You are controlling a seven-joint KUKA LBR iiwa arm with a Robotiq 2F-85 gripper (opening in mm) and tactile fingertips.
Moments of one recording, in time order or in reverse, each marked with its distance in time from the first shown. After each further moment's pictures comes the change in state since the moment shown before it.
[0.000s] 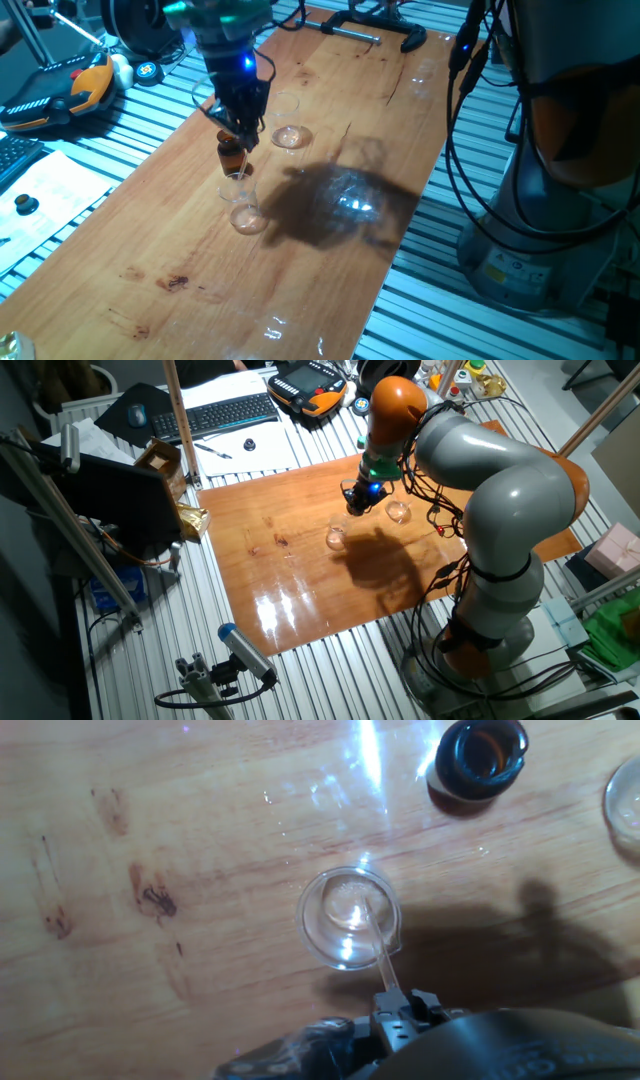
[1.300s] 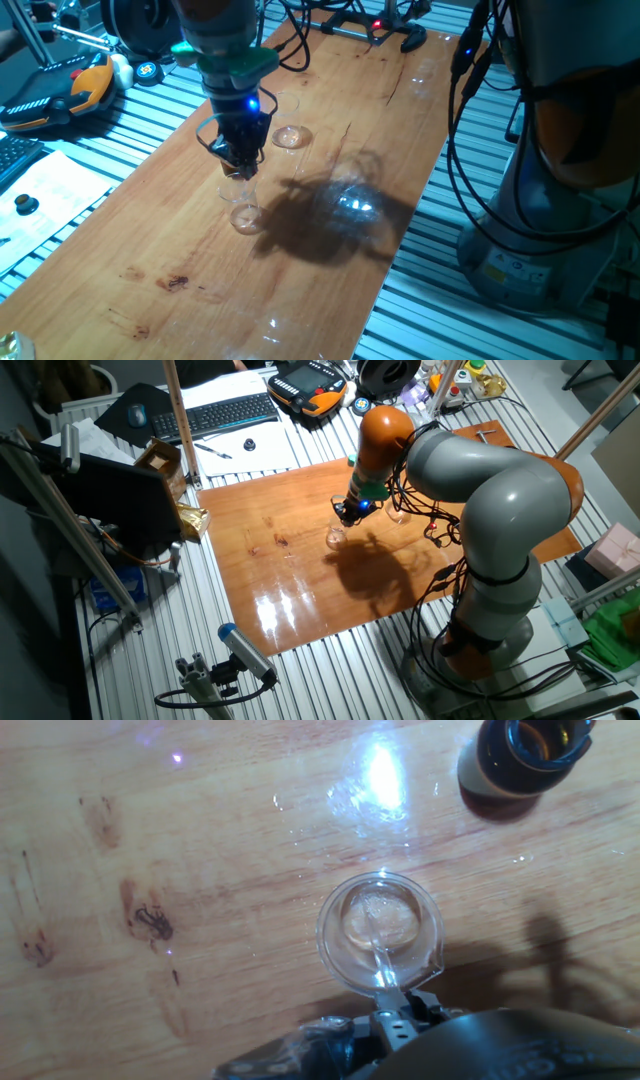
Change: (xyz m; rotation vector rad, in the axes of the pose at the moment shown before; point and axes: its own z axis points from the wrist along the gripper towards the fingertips) arm -0.002 0.014 0.051 0.000 -0.069 0.002
